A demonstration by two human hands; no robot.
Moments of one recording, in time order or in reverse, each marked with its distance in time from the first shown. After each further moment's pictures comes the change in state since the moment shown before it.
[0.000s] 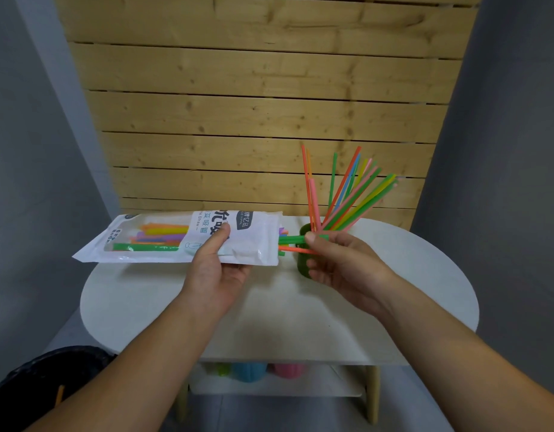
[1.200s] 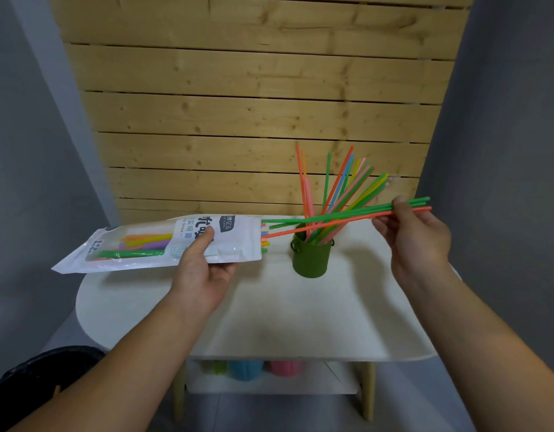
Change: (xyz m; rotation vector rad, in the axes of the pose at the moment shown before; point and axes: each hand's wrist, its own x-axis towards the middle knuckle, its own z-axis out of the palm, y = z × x) left_hand 0.011 0.006 -0.012 -0.034 0.064 0.040; right_hand 0.003 -0.034 -0.054 0.253 0.572 -0.472
